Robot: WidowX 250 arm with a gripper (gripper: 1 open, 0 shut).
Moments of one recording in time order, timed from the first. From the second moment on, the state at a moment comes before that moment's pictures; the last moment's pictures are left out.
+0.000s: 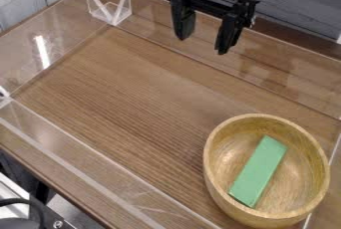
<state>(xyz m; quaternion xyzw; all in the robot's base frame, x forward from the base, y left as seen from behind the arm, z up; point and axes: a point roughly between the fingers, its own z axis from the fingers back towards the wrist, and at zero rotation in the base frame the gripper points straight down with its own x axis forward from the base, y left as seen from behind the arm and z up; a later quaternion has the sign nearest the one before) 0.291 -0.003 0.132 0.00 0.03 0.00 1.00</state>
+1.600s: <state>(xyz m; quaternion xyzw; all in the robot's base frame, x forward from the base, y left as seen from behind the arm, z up) 0.239 -0.122 0.057 -0.02 0.00 -0.03 1.00</state>
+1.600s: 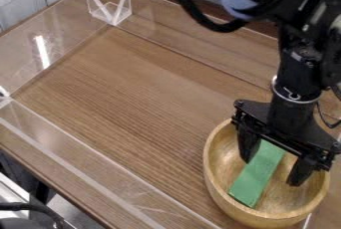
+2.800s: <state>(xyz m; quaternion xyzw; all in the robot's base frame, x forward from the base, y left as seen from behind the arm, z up) 0.244 -0.115 0.048 -0.04 0.00 -0.03 1.00</state>
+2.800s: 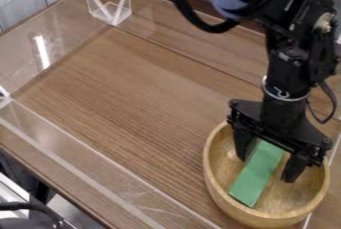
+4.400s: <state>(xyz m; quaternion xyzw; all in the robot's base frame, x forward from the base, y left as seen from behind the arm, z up) 0.247 -0.114 0.029 -0.05 0.01 -0.03 1.00</state>
